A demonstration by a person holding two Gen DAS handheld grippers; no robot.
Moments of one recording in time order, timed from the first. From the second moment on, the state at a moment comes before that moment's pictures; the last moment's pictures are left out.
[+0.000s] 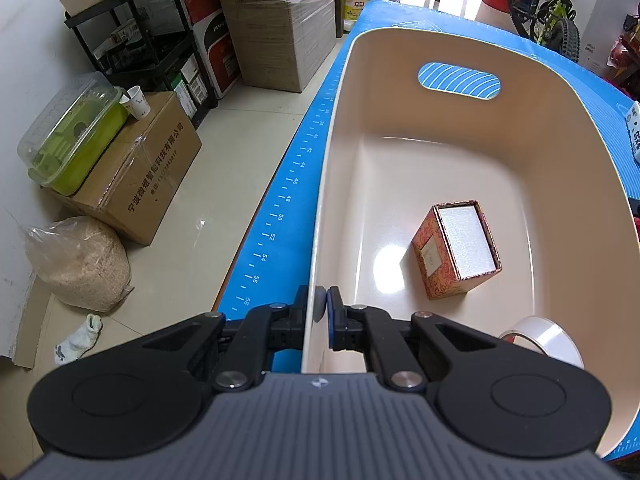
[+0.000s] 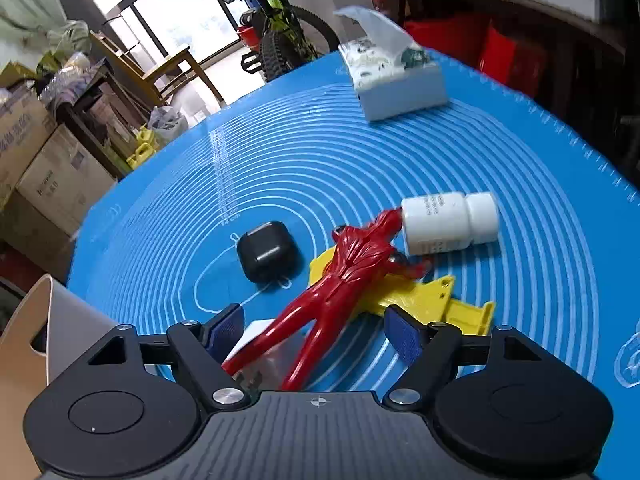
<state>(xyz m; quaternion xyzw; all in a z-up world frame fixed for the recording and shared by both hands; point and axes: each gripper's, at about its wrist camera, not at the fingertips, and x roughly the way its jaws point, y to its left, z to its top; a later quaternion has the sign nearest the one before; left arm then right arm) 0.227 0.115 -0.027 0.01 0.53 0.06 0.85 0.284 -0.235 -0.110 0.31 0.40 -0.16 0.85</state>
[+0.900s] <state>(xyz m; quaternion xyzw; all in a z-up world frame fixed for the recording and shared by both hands) 0.227 0.113 -0.028 0.01 0.53 0.06 0.85 0.271 -0.244 -0.112 0.34 0.38 -0.15 0.85</state>
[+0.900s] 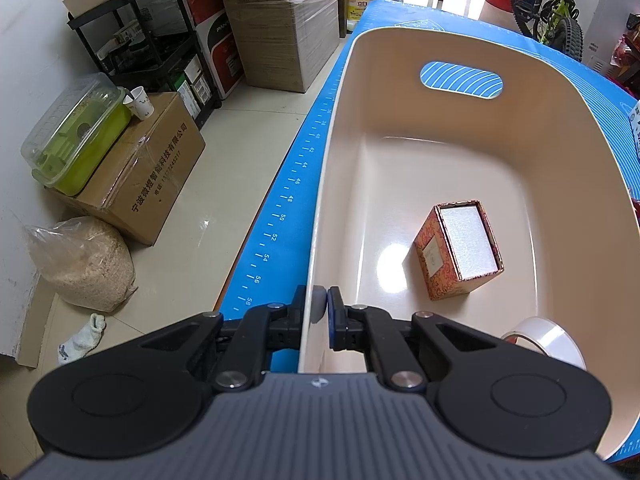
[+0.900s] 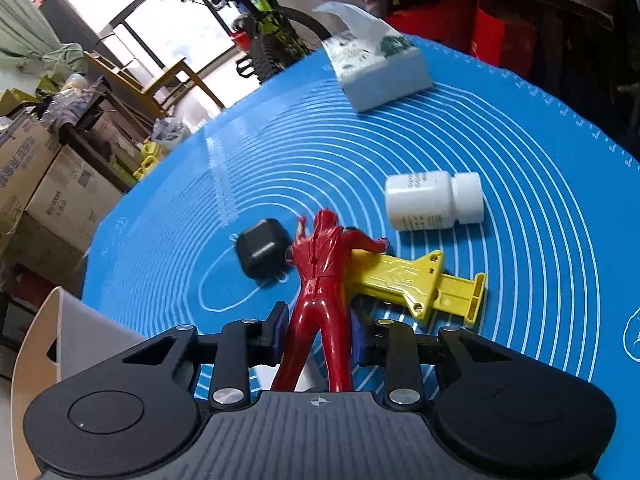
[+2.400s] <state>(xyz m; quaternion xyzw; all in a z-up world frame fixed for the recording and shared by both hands) 0.228 0.109 -0.028 0.02 0.52 0.07 0.85 0.241 -0.177 -0.015 0.35 0.29 0.05 0.89</state>
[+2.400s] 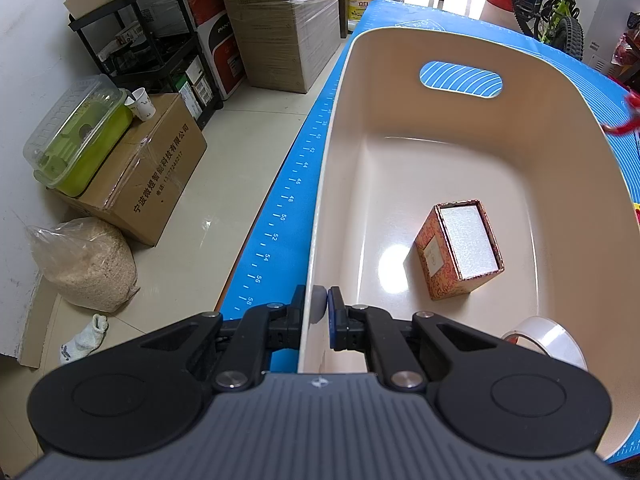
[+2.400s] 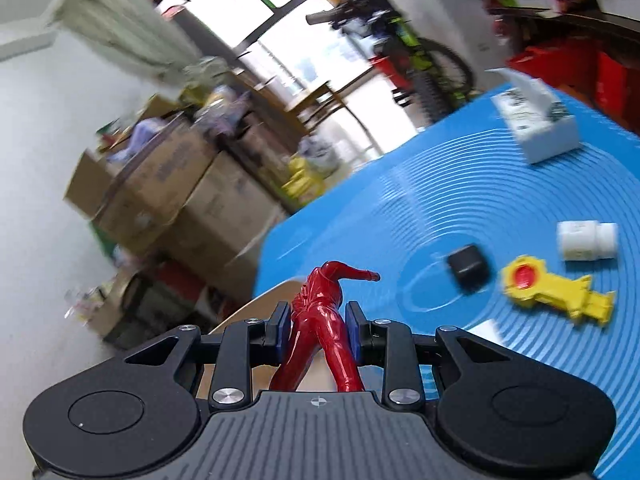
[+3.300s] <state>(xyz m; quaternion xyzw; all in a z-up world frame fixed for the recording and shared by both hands) 0.228 0.110 -0.028 0.02 0.52 0.07 0.85 0.264 -0.075 -0.045 0.22 0.43 0.15 0.86</state>
